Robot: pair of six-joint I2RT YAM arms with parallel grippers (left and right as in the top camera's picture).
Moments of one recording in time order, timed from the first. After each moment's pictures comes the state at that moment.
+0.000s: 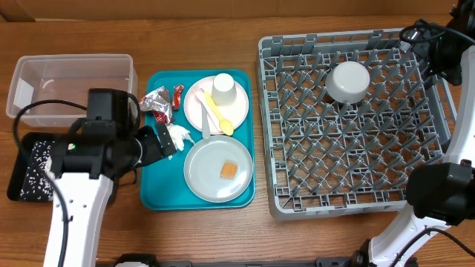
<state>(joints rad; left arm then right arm) -0.04 1.23 1.22 -1.22 0.10 -0.47 -0.26 1.98 2.23 -1.39 0.02 0.37</state>
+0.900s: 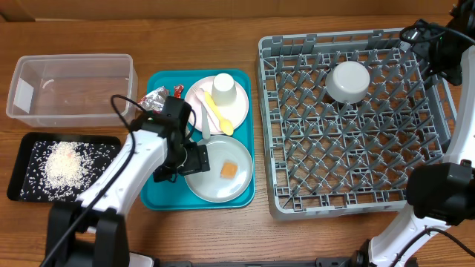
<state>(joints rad) -0.26 1.61 1.02 -0.99 0.11 -0.47 -0.26 1.98 2.23 -1.39 0.02 0.37</state>
